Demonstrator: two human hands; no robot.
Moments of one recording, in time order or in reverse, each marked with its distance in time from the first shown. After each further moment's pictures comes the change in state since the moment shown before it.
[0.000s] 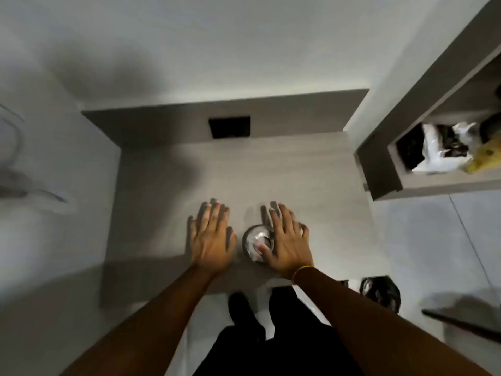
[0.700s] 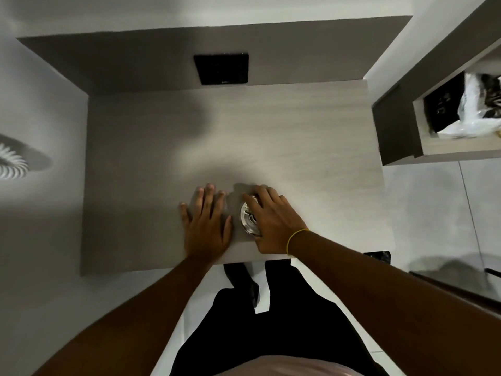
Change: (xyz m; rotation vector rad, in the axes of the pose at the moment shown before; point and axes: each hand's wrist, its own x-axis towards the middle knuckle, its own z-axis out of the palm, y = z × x) left_hand -0.033 -0.017 0.077 0.032 -0.045 -0.044; right_hand 0.022 -0.007 -0.002 -0.177 -0.235 -0.351
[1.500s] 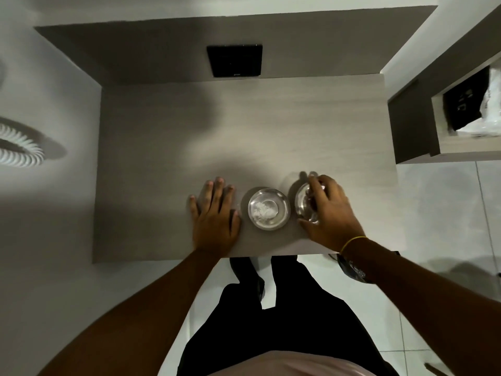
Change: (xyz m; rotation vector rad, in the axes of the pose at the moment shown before) left_hand 0.000 0.002 -0.004 -0.008 0.000 -0.007; right_hand -0.053 0.066 -0.005 0.255 0.231 0.283
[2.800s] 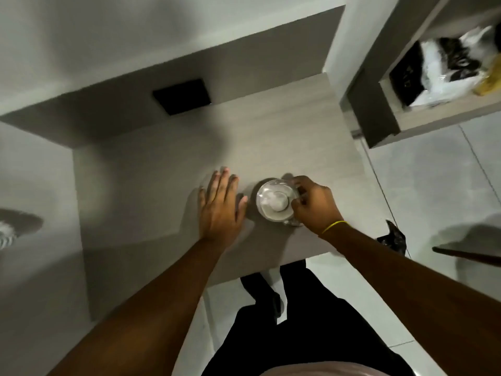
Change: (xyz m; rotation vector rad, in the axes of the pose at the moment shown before) left_hand 0.086 0.078 -0.039 -0.062 -0.054 0.198; right_hand 0.014 0.017 -0.024 0.540 0.159 0.344
